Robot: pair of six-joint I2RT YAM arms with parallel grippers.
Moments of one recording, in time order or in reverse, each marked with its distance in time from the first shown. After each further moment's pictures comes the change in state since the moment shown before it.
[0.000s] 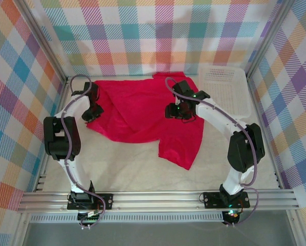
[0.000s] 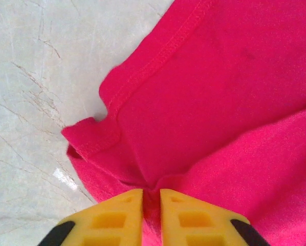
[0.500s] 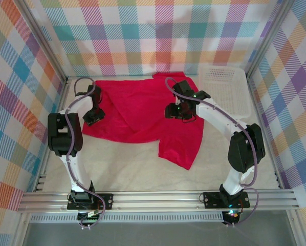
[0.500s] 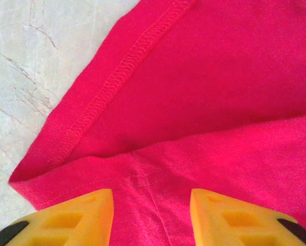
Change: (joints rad) left arm -0.007 0.079 0.000 -0.003 -0.052 0.009; right arm 0.000 -0.003 0.000 -0.004 0.000 -0.004
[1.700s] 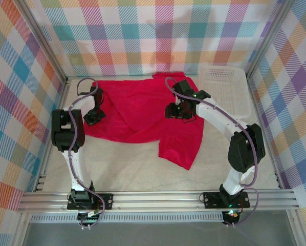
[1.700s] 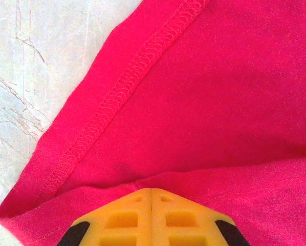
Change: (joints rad) left arm 0.003 0.086 0.045 -0.005 -0.043 0.022; right arm 0.000 0.000 0.009 -0.011 0.000 -0.011
